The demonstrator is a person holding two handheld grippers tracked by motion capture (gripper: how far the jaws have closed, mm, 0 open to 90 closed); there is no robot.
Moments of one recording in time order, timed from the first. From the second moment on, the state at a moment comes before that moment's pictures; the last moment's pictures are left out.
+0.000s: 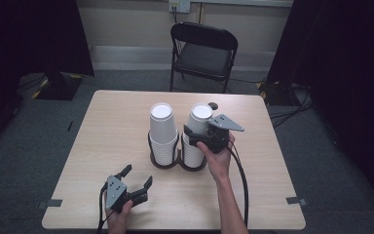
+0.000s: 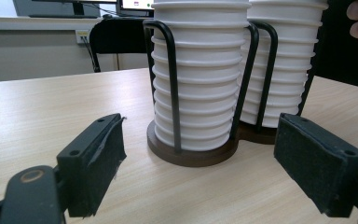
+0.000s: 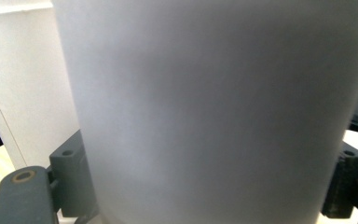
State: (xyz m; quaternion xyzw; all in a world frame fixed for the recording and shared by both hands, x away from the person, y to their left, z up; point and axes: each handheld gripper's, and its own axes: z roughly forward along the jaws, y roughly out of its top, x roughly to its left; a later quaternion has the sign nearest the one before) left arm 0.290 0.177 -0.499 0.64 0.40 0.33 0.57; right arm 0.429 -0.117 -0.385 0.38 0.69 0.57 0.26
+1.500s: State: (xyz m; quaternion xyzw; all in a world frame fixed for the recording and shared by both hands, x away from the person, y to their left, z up) left arm 0.290 0.177 -0.499 0.64 0.40 0.33 0.57; right arm 0.423 -0.118 -0.341 0.35 0.65 0.61 0.28
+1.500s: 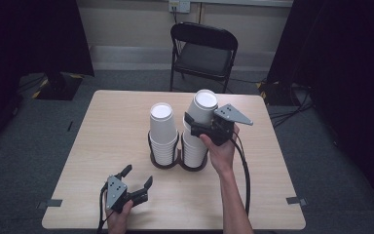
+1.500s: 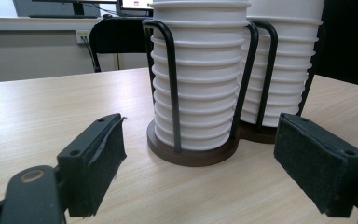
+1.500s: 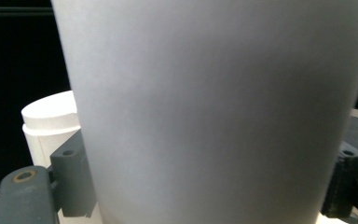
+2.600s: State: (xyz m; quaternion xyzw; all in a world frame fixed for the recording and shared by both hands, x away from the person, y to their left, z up) left arm 0.290 0.177 -0.499 0.64 0.39 0.33 0.57; right arm 0.410 -0.136 -0.314 0.35 0.60 0.66 0.29
